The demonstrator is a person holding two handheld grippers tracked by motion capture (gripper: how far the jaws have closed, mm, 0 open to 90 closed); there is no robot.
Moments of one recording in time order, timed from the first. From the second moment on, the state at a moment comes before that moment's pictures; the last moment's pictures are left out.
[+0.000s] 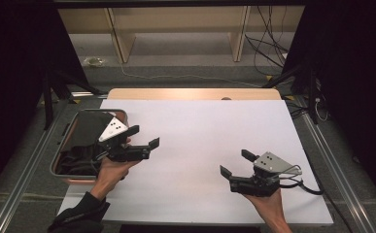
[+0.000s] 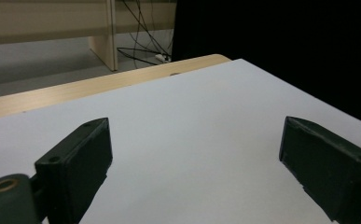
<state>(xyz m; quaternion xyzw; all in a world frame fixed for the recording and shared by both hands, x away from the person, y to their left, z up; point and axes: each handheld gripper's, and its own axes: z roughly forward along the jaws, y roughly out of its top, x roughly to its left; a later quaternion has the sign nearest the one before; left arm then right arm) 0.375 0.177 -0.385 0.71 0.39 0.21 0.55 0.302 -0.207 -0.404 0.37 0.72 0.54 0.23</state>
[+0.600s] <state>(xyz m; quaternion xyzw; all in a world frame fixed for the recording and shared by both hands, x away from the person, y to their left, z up) 0.425 0.216 -0.367 0.70 0.48 0.23 0.48 0.302 -0.207 -0.404 0.37 0.72 0.54 0.23</state>
